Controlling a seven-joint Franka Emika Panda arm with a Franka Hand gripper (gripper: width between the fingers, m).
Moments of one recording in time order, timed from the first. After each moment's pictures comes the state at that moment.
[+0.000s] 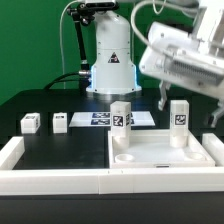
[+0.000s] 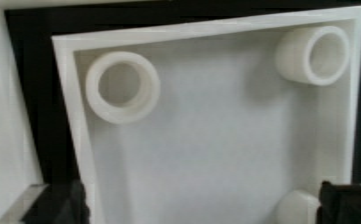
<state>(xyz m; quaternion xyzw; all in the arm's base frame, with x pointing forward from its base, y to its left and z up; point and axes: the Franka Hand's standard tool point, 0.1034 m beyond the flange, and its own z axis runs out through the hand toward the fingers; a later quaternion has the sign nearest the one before) 0.581 0.088 0.102 0.04 0.98 -0.17 0.07</state>
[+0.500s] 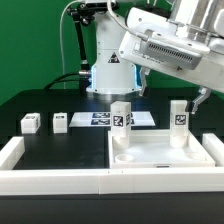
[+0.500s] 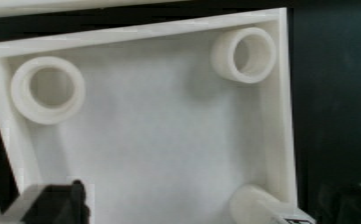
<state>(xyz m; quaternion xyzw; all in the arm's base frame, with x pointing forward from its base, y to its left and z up) 0.577 0.063 0.107 0.05 0.98 -0.17 0.07</state>
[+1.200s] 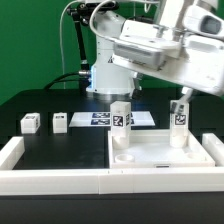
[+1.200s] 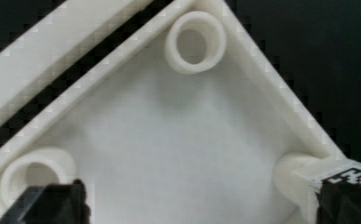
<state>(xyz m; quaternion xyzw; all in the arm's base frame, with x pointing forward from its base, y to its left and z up) 0.569 0.034 0.104 0.38 0.91 -0.11 0.12</state>
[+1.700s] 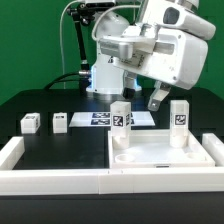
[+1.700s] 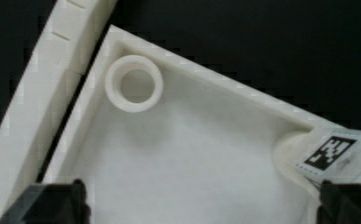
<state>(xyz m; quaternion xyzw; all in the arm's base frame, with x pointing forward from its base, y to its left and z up) 0.563 0.019 0.106 0.55 0.82 -0.09 0.14</state>
